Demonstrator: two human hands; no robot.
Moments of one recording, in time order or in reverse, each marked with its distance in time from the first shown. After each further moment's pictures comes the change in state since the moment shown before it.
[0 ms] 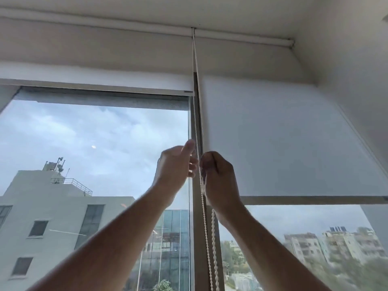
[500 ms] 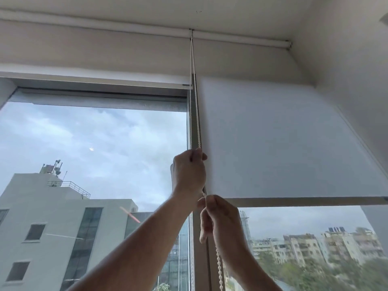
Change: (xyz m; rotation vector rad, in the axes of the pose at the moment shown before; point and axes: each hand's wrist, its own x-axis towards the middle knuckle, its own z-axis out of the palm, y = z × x) left_hand 0.004 -0.014 0.038 0.089 0.198 0.021; right_hand -0.060 0.041 -0.009 0.273 -0.116 0.213
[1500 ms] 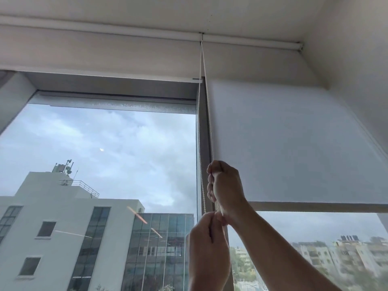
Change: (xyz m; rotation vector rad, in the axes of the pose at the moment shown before) left_hand -0.107 -0.071 -0.016 0.098 -0.001 0.166; right_hand 0.075 -0.029 0.022 0.025 0.111 0.127
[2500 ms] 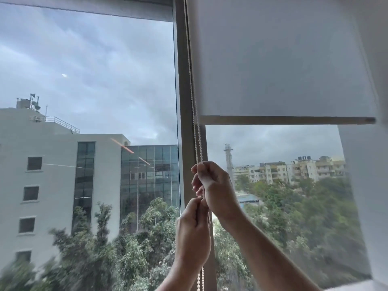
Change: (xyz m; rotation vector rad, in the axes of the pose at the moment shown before) left_hand -0.145 -0.083 -0.009 -0.159 -0.250 -0.345; right_hand -0.146 0.121 -0.068 -0.182 -0.089 0.159
